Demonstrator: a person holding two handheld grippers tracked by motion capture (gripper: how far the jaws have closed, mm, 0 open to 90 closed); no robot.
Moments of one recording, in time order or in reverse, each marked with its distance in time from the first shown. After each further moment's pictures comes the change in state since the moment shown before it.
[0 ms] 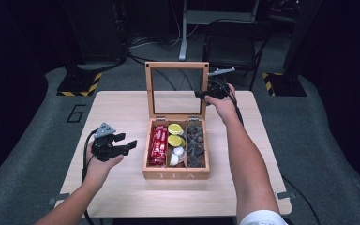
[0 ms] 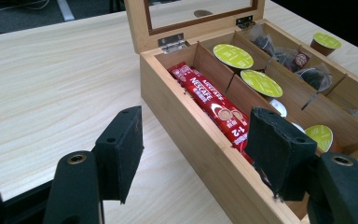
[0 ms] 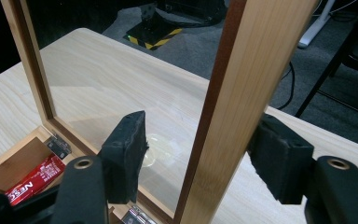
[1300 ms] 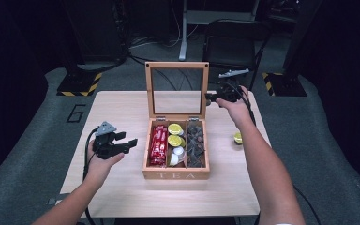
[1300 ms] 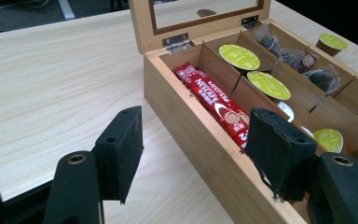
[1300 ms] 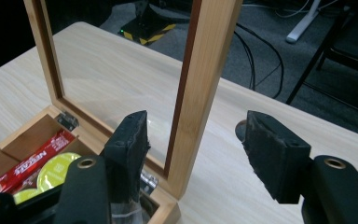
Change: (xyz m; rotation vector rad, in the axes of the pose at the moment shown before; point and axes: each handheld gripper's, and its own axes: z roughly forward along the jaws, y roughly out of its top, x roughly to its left) left arm 0.004 0.003 0.007 0.001 0.000 -0.004; right arm -0.005 -0.009 -0.049 0.012 -0.021 0.006
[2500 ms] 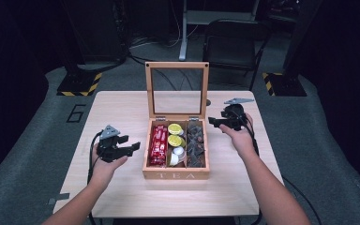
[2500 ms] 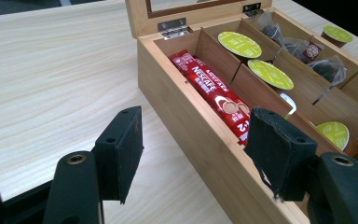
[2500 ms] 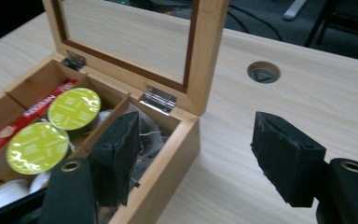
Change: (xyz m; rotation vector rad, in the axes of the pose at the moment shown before) left arm -0.004 -0.013 0.011 0.012 0.007 -0.019; right arm 0.022 -0.082 -0.016 0.013 -0.012 0.073
